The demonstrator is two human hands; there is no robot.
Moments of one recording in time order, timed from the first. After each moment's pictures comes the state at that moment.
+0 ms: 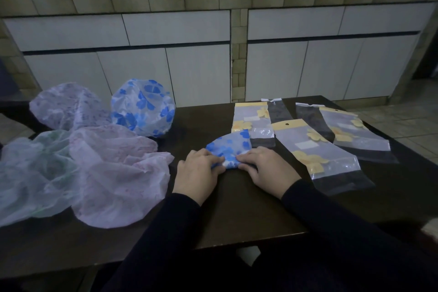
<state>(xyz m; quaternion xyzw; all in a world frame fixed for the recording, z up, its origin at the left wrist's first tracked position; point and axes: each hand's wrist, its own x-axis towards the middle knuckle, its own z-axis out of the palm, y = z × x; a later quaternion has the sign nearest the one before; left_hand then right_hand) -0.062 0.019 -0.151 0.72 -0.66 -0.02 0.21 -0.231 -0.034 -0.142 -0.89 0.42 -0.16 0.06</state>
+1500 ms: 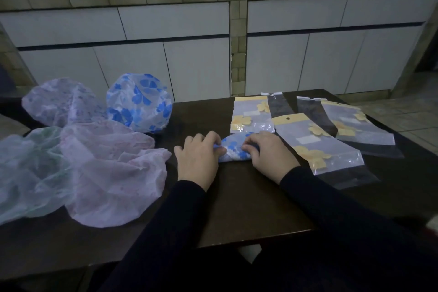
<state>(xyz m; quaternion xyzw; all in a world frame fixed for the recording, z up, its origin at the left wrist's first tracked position) -0.071 0.000 -0.143 0.76 -0.62 0.03 0.22 -0.227 -0.058 -0.146 -0.82 0.51 -0.25 0.12</state>
